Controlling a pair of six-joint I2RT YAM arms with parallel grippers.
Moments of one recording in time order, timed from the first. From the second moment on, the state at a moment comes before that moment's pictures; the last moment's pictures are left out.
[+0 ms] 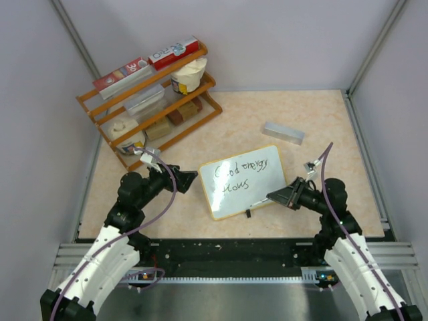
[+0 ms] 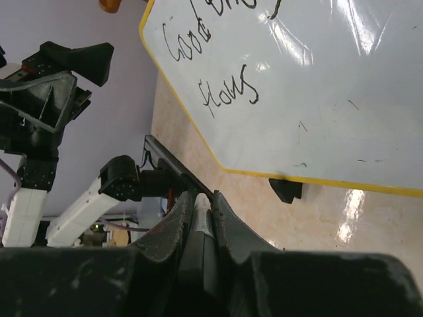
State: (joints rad) left arm -0.37 0.56 0.38 0.08 0.31 -0.45; right arm 0.20 0.44 0.22 -0.13 -0.71 0.91
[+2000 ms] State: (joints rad) left arm -0.37 0.61 0.38 0.10 0.30 -0.45; right arm 0.17 0.42 0.15 -0.50 -0.58 0.82
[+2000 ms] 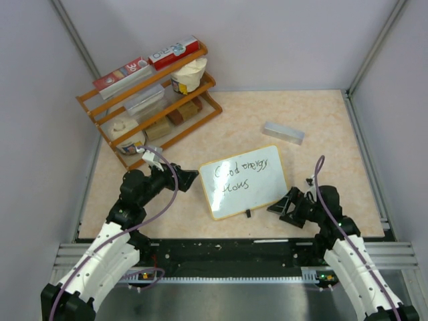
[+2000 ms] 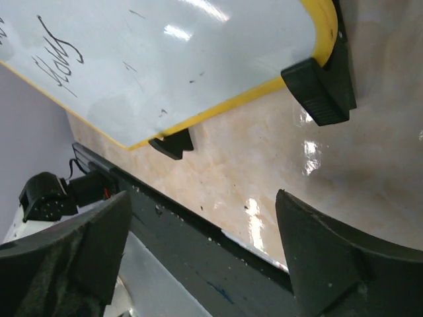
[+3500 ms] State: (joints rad) left arm -0.37 0.69 0.38 0.12 0.19 -0.43; right arm 0.17 0.53 0.44 -0.48 -0.27 0.63
